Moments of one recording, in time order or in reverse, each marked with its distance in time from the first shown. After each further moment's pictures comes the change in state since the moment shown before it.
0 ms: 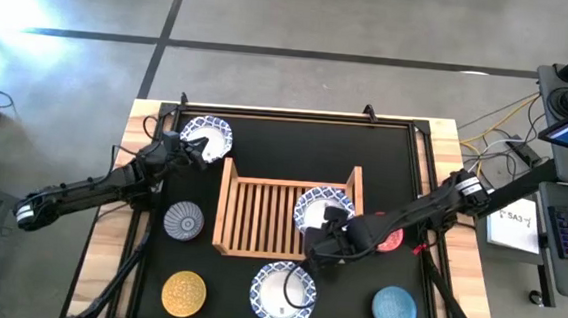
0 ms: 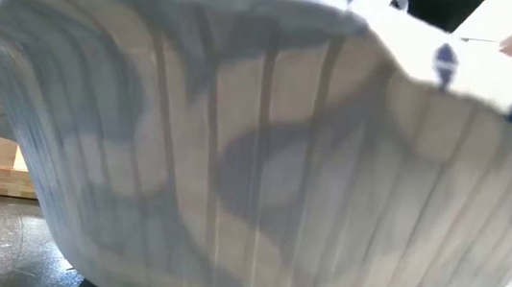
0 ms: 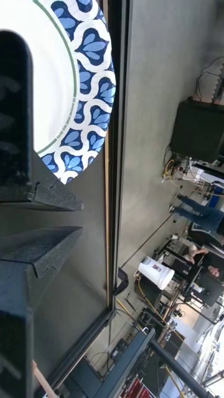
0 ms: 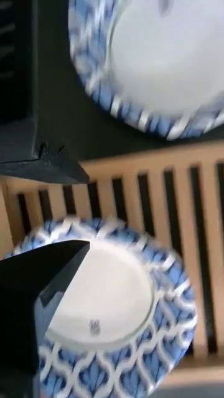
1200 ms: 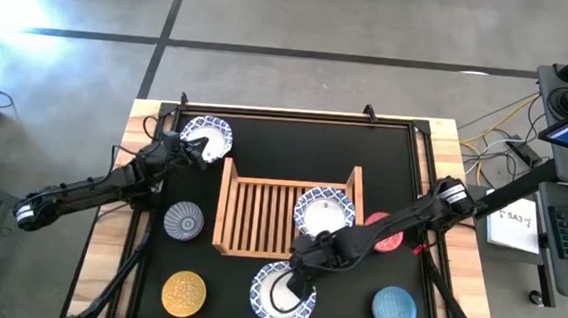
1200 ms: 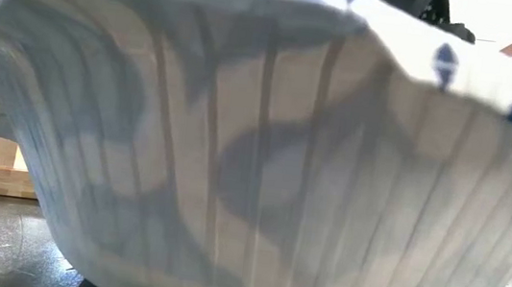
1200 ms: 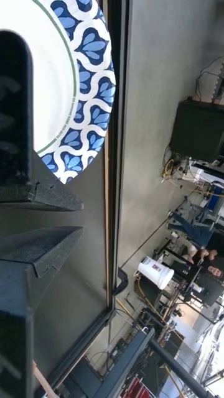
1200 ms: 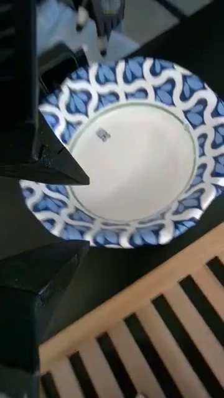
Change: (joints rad) left arm 0.000 0.002 0.000 0.004 0.000 0.000; right arm 0.018 0.127 0.020 0.256 -0.229 0.548
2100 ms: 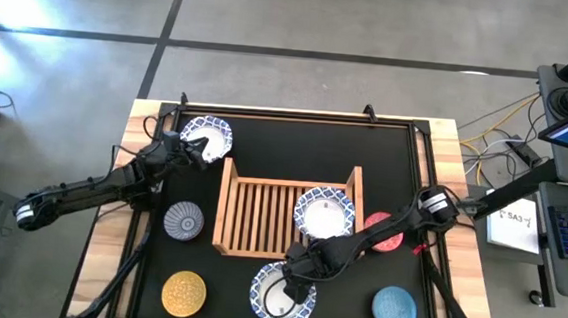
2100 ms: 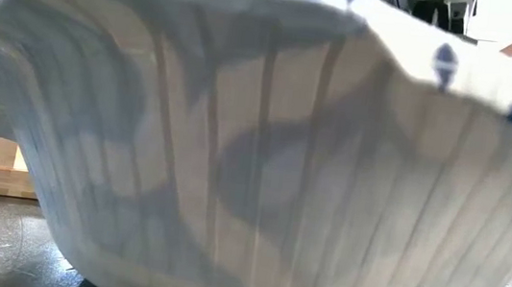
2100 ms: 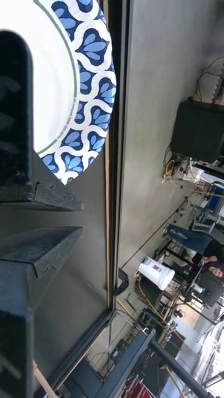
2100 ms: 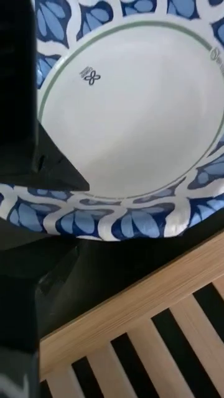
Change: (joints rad) left arm 0.000 0.002 0.000 -0.002 0.000 0.000; right arm 0.006 0.136 -0.001 0.033 0.007 -0.034
